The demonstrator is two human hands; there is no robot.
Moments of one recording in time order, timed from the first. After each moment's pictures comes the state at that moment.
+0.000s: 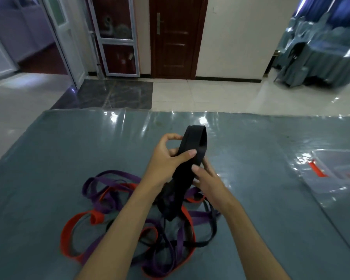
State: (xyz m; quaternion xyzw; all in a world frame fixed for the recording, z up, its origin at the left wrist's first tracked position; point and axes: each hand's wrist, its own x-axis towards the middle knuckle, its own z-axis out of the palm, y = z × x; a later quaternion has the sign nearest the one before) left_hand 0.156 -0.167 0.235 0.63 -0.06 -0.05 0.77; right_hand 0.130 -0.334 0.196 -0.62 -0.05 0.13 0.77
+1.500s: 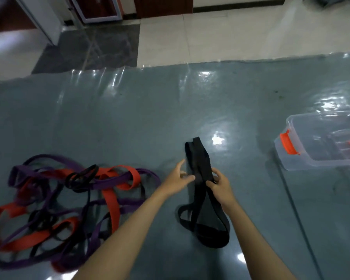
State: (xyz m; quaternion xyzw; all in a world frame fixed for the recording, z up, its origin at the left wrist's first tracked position) left_hand 0.237 -0.512 0.016 0.80 0.07 -0.33 0.49; right_hand 0.203 -0.700 -0.017 -0.75 0.20 0.16 0.61
